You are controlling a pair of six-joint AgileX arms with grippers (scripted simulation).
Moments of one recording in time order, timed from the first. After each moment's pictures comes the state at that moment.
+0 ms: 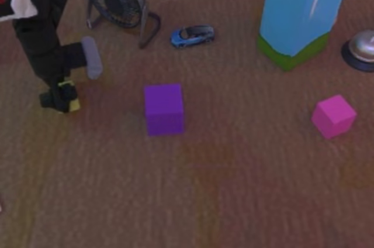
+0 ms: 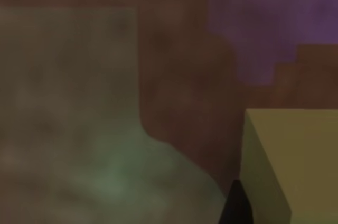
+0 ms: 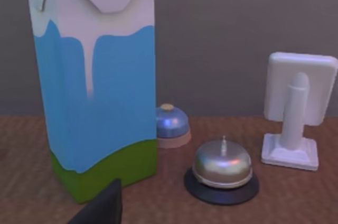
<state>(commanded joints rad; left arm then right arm) -0.09 2.43 1.80 -0.94 0.01 1.19 0.00 0.00 0.00 0.00 0.00 0.00</state>
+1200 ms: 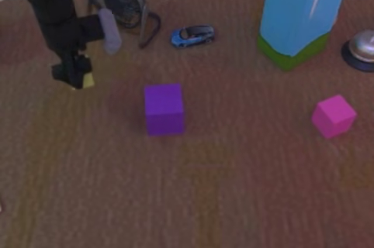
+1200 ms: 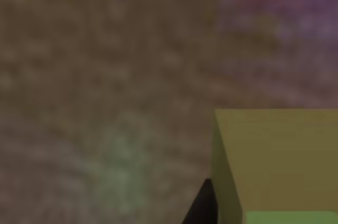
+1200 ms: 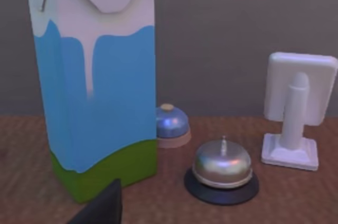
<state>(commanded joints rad) -0.20 2.32 1.95 -1.20 0.01 1.10 0.00 0.00 0.00 0.00 0.00 0.00</state>
